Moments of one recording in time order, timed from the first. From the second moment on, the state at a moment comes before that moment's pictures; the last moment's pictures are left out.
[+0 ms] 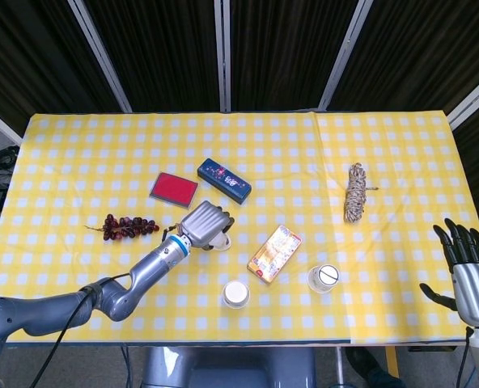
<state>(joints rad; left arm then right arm) -0.97 -1.68 -0.23 -1.29 1.21 0.70 0.45 0.06 -1.07 0.09 -1.66 -1.53 1.55 -0.07</state>
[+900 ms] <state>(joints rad) -0.95 -1.34 -0.19 -1.81 1.44 0.74 0.22 0.07 -1.09 0.09 -1.67 -1.54 1.54 -0.11</state>
